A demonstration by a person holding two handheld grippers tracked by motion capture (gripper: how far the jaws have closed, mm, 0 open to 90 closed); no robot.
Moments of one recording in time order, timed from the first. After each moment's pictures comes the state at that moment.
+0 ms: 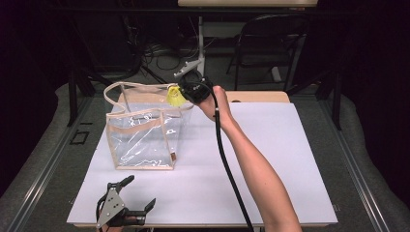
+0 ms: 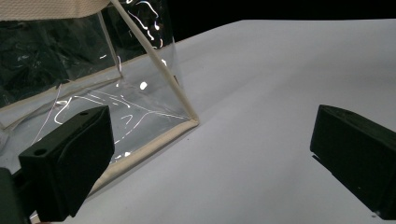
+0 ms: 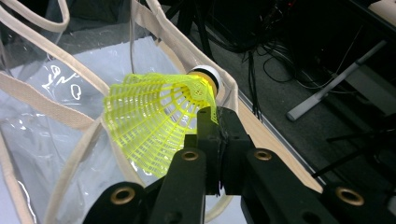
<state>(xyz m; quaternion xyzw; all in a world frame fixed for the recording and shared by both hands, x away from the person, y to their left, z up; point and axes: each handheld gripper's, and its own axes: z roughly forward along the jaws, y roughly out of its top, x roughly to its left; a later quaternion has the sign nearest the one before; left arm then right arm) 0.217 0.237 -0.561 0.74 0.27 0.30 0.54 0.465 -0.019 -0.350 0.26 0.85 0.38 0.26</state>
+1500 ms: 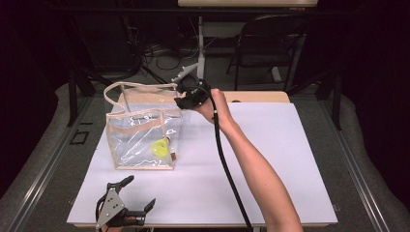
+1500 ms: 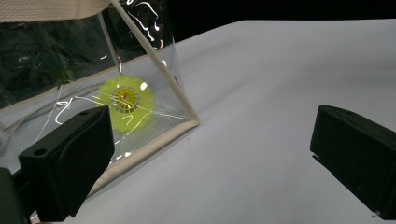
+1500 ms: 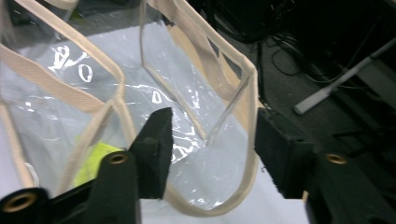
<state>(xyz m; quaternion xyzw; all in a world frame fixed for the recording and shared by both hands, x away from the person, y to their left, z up) 0.216 0.238 -0.560 0.74 0.27 0.30 0.54 0.462 -0.017 -0.358 0.25 0.87 0.36 0.24</state>
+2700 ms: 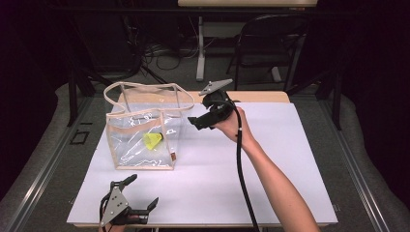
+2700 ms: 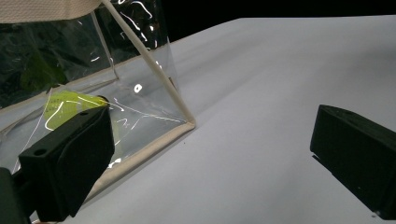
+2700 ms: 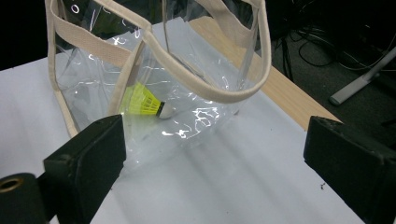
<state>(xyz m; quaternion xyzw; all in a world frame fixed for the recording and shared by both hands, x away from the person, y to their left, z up) 0.221 0.230 -0.561 0.74 0.27 0.30 0.54 0.430 -0.078 -0.385 0.27 0.85 0.42 0.18</state>
